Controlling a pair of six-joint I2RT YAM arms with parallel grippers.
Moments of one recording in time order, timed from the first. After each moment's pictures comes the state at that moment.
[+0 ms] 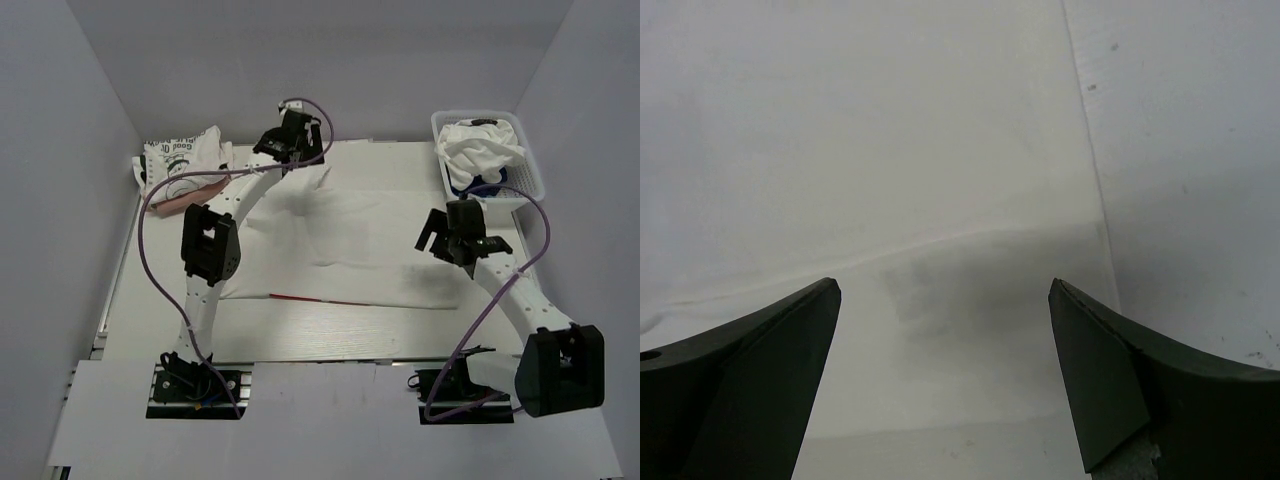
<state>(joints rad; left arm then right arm) -0.47 2.23 2.07 -0.53 -0.31 -0.42 0.20 1.17 0.77 -0.46 0.16 0.48</state>
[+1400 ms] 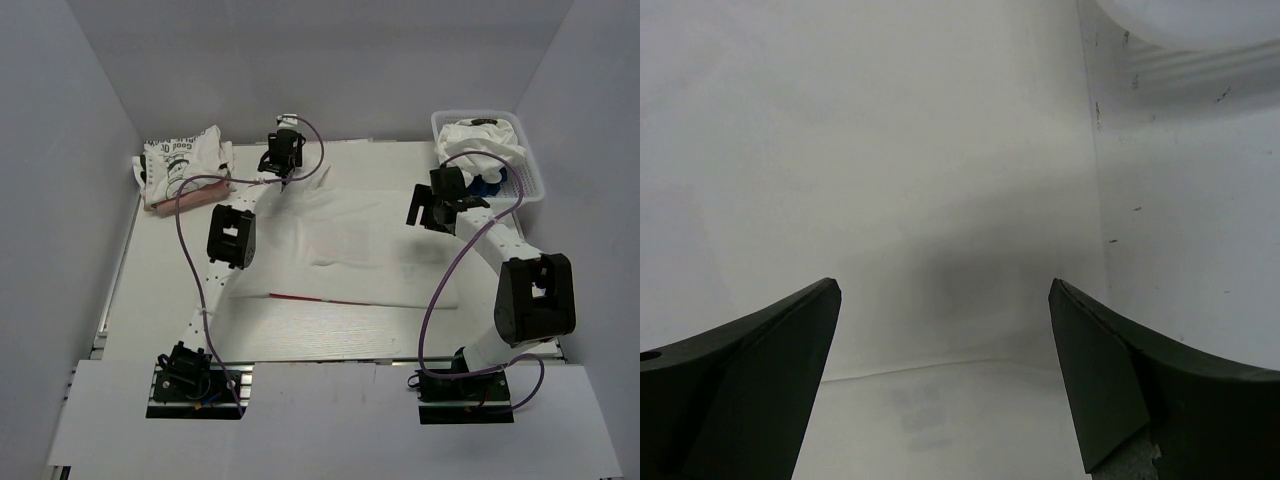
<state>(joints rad) -0.34 2.85 2.51 -0.08 -0.35 -0.09 0.21 1.57 1.09 -0.42 0.19 0.33</state>
